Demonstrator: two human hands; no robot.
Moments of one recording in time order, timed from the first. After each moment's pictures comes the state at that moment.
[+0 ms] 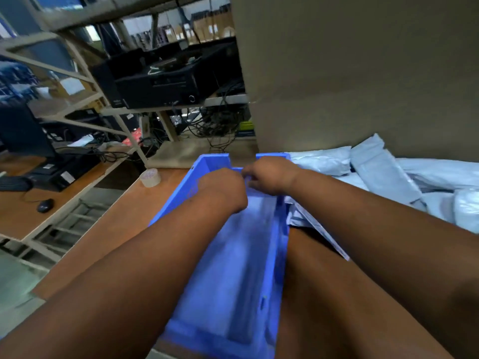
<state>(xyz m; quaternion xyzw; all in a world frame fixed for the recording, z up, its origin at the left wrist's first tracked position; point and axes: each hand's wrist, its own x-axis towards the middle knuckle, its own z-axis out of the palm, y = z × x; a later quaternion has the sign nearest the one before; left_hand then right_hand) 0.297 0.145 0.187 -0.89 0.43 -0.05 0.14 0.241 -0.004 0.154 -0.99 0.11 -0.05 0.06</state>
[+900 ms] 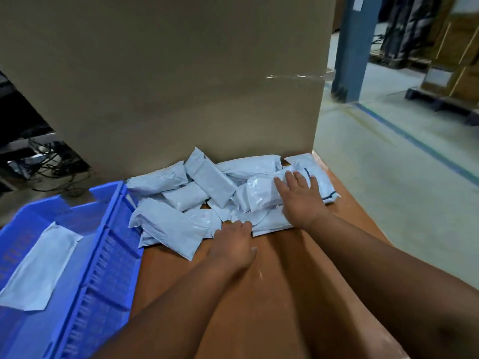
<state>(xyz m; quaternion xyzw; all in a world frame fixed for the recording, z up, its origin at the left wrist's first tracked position) -0.040 -0.021 0.024 -0.74 0.67 0.06 0.02 -0.224 -0.184 0.015 -0.87 0.48 -0.06 -0.05</state>
